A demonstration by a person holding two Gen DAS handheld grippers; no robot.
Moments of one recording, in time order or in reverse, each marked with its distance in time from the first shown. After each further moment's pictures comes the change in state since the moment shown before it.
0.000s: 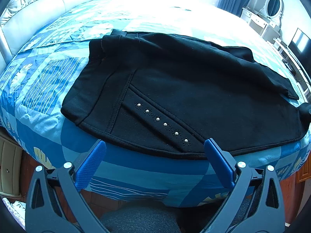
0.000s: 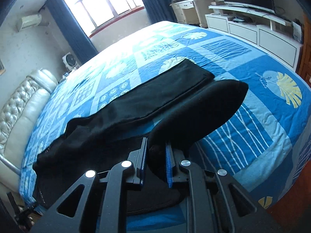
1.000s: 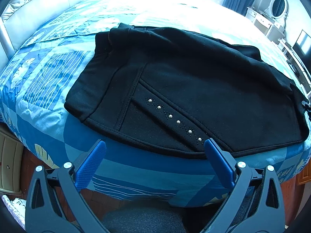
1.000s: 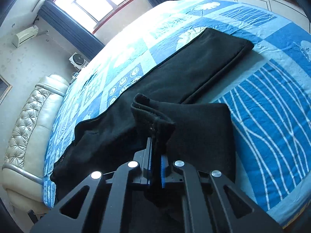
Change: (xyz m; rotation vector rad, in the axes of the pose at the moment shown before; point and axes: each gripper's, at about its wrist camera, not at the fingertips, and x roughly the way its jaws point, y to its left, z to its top) left arm 0.010 0.014 0.000 -0.021 0.014 0.025; right arm 0.048 -0.032 0.026 0.255 0.013 0.193
